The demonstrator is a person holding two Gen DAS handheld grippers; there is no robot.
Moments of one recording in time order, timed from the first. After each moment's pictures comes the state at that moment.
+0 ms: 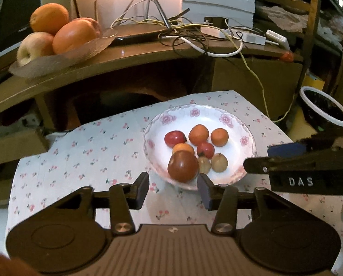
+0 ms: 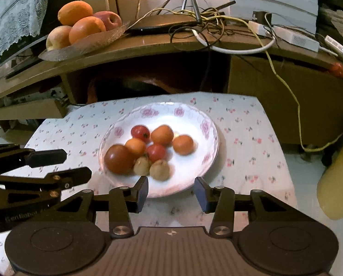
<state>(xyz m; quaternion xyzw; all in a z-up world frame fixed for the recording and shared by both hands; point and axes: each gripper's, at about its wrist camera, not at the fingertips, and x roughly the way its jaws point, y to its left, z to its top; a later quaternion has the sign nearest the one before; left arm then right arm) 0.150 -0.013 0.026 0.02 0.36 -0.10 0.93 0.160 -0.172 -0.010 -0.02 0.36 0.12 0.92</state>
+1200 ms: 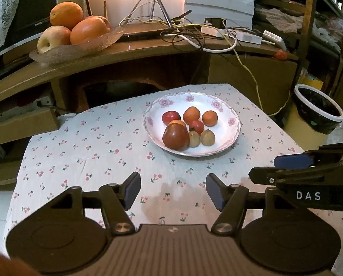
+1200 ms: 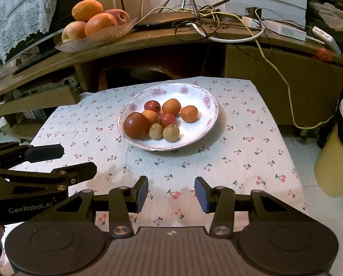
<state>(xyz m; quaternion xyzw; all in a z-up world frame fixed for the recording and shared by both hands) 0.089 -0.017 0.026 0.01 0.36 -0.09 0.93 0.096 -0.172 -0.012 -0.01 0.36 0.12 0.92</state>
